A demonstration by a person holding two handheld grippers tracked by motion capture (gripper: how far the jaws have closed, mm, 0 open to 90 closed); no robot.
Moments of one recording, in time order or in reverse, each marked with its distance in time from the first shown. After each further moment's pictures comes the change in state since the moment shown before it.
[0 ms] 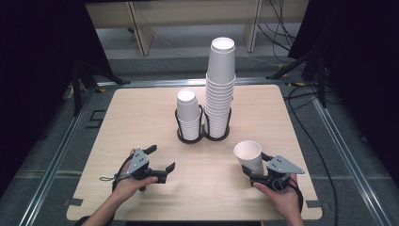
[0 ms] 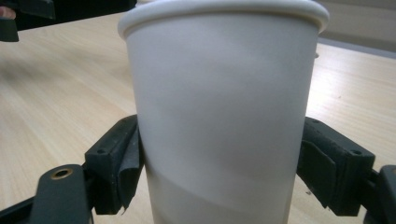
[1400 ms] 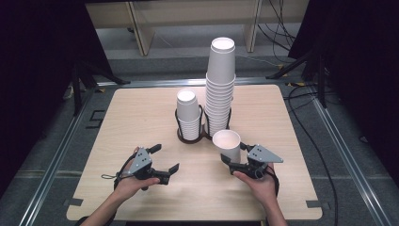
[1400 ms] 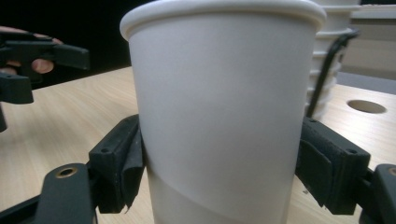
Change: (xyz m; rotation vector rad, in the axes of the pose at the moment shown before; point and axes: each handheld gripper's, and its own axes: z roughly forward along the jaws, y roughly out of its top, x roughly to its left) left arm -0.011 0.015 0.000 0.002 -0.045 0.011; right arm 0.018 0.022 0.057 -0.137 0.116 0.014
